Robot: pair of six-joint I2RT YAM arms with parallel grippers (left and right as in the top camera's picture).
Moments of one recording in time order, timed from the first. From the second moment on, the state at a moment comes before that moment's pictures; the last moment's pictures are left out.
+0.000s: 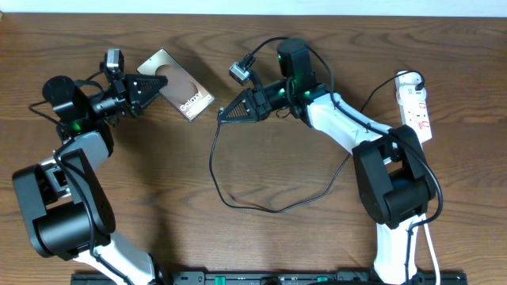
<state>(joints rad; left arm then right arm) 0.37 1.87 0.93 0.94 1.49 -1.43 0.46 2.12 1.46 0.16 -1.54 0.81</state>
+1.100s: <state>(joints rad) 0.19 1.87 0.94 0.42 1.25 -1.20 0.40 2.12 1.56 -0.82 -0.47 0.48</state>
